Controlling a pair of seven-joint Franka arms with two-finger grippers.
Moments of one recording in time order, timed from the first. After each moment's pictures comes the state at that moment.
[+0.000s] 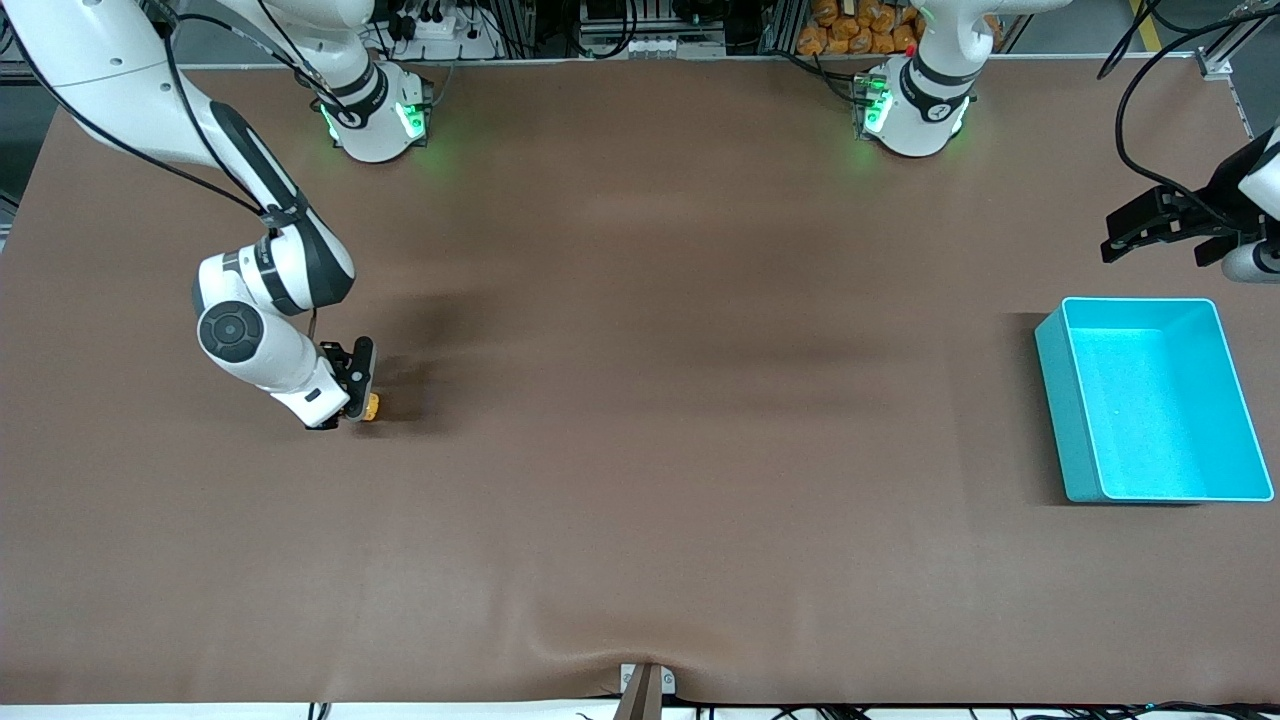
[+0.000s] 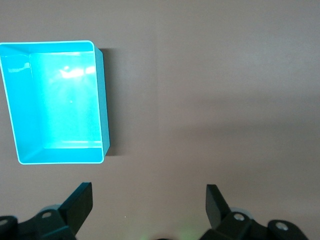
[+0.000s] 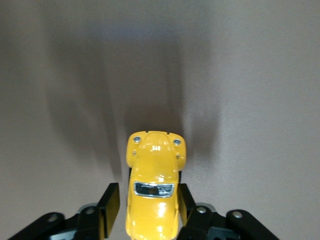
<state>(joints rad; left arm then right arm) -0.01 0.02 -0.02 -1.51 -0.01 1.49 0.02 -0.25 0.48 0.32 -2.10 -0.40 2.45 -1.16</state>
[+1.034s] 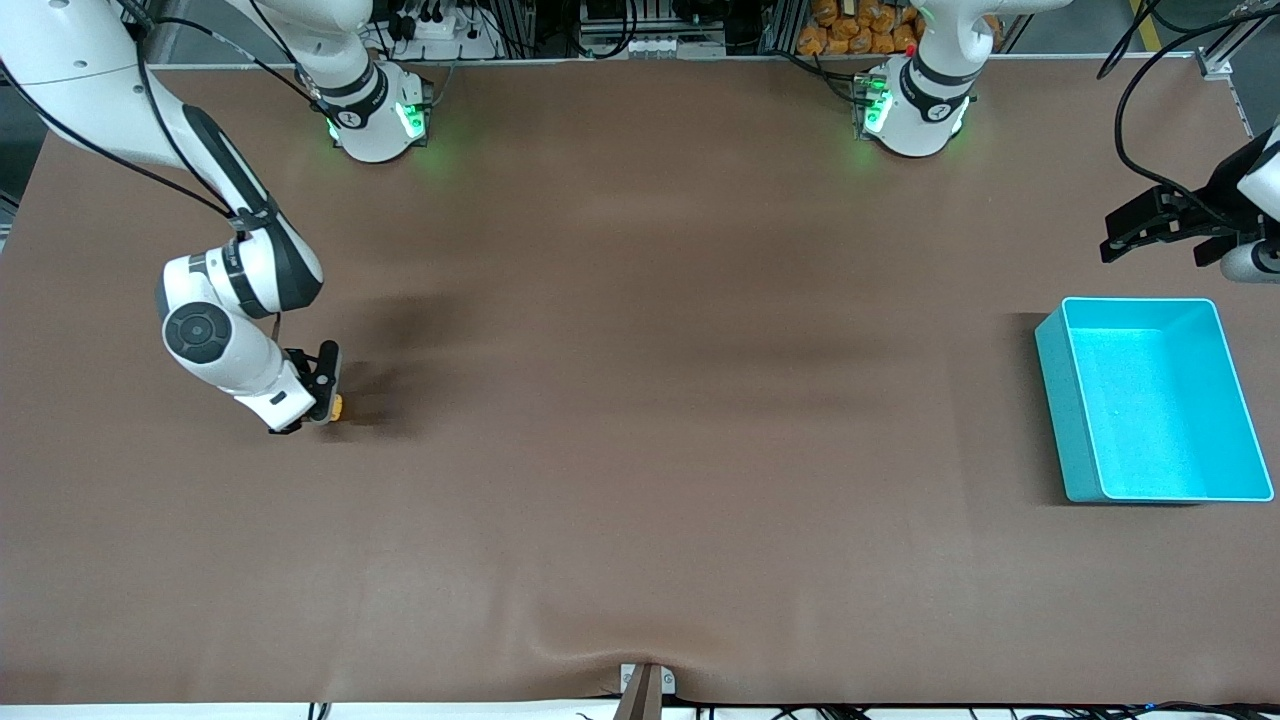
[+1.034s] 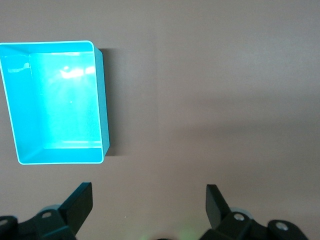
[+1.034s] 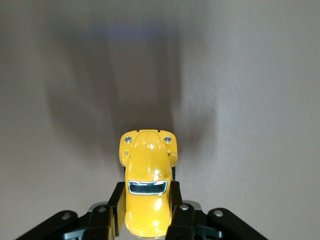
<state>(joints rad) -0.01 0.02 -0.02 -1.51 -0.01 1.49 0.02 -0.36 0.48 0.32 -2.09 -0.54 2.45 -1.18</state>
